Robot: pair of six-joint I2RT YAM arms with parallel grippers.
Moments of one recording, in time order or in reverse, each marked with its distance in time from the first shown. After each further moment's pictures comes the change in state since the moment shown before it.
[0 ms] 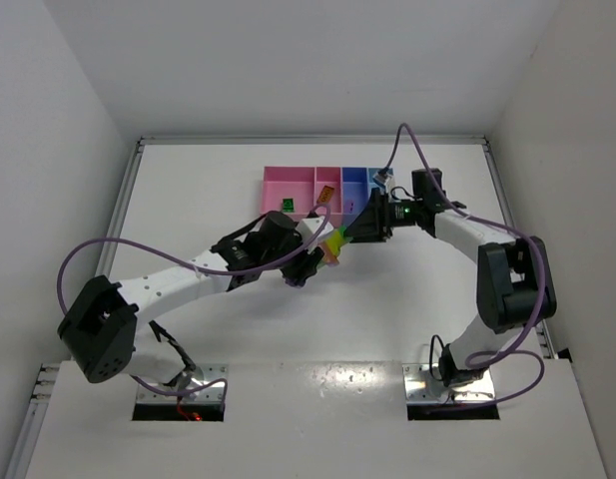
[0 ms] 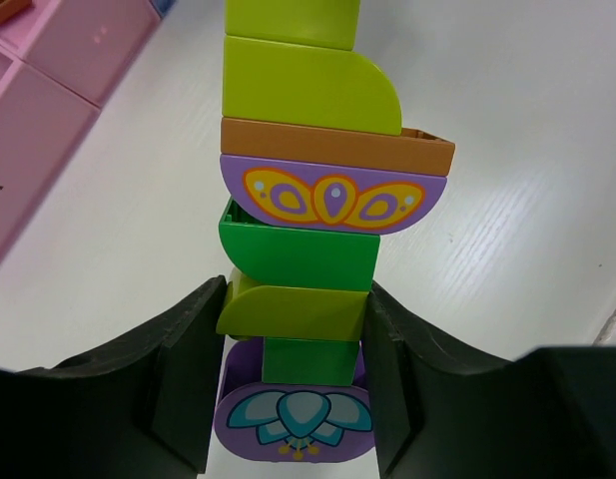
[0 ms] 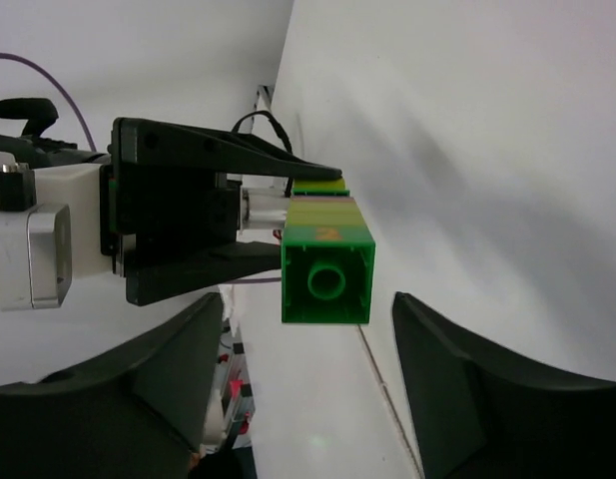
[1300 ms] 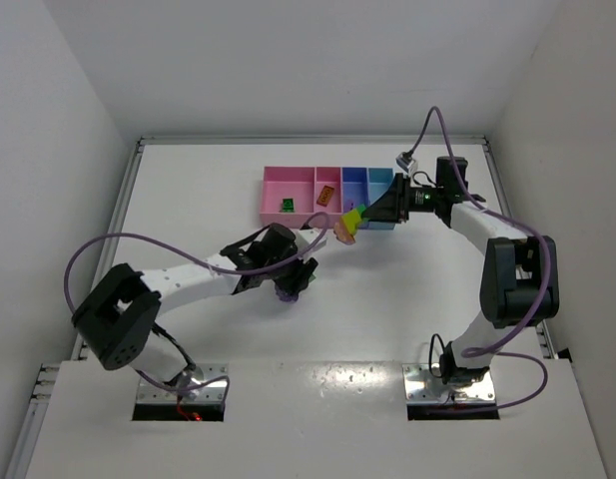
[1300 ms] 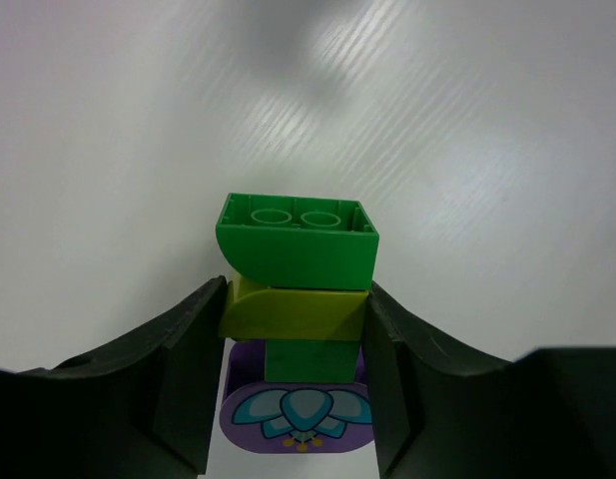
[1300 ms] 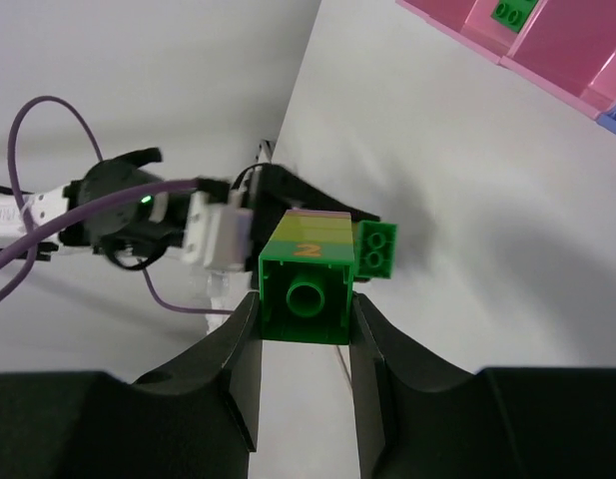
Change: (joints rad) left arm 0.015 0.065 -0.095 0.039 -0.035 -0.090; right arm -0.133 0.027 0.077 0.060 -0.061 0.008
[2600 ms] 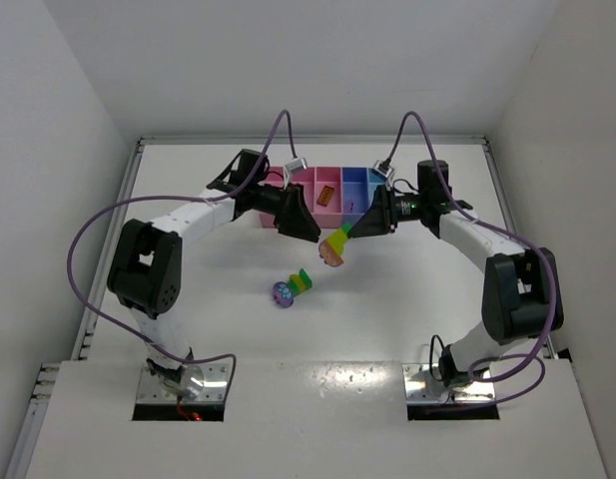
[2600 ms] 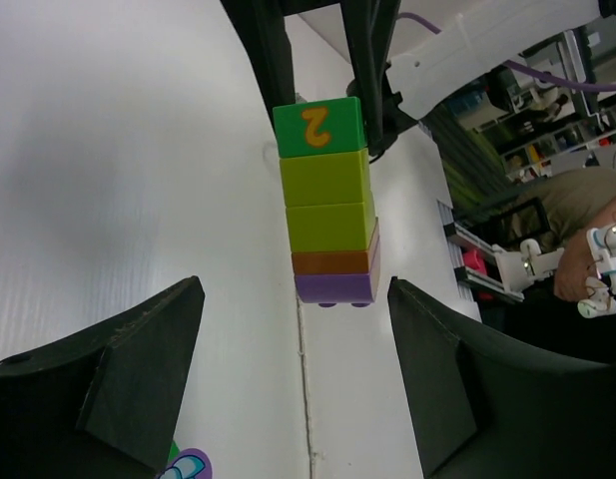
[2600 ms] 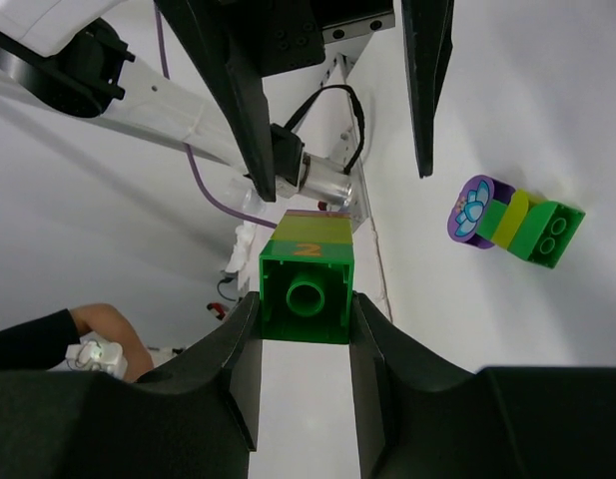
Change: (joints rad) left arm 0.381 0.353 0.513 -0.083 1.257 -0.130; right arm 0.131 -0.093 -0.060 0.023 -0.155 -0.030
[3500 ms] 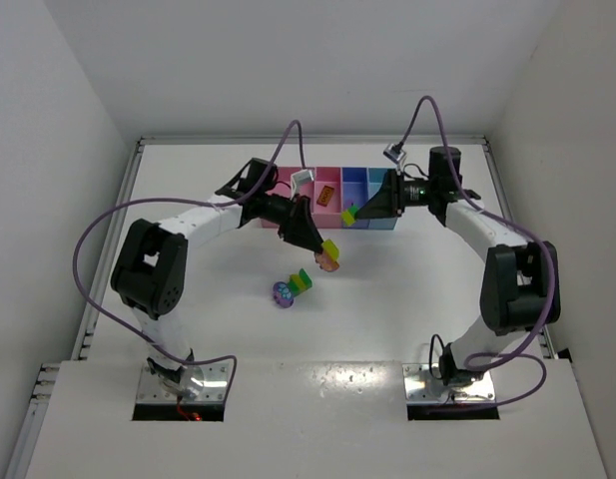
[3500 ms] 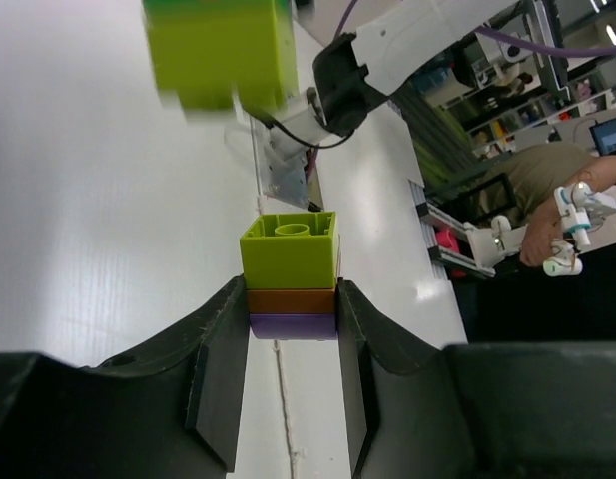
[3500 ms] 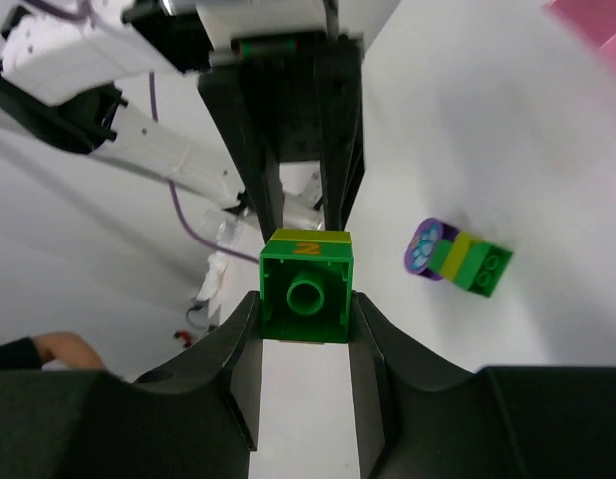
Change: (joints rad) left arm -0.054 0.008 -0.022 0.010 0.056 -0.002; right arm -0.047 0.046 0.084 0.035 0.002 -0.001
